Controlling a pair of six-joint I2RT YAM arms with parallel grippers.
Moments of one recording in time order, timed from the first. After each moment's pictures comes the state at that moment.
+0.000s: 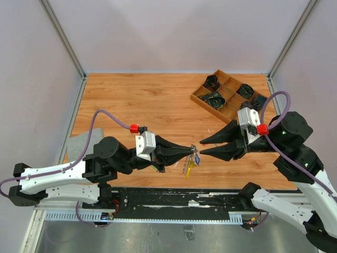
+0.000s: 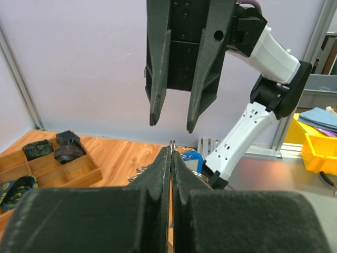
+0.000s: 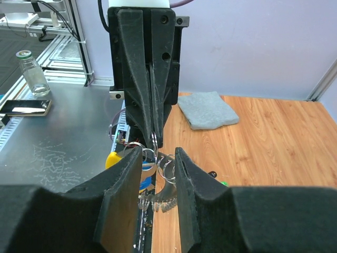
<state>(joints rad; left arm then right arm) -1.38 0.89 0.96 0.23 0.02 -0.01 0.74 0.76 1.28 -0.44 -0.84 -0.04</state>
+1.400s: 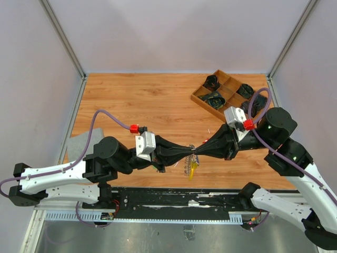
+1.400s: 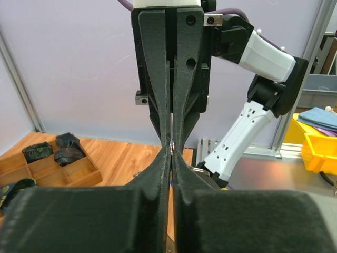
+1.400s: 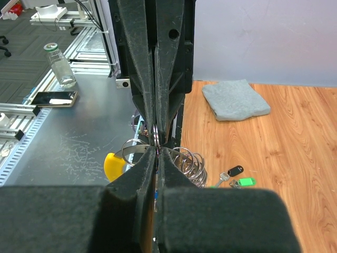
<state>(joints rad) -1.38 0.89 0.96 0.24 0.03 -0.01 0.74 0.80 1.22 -0.41 -0.93 0.01</state>
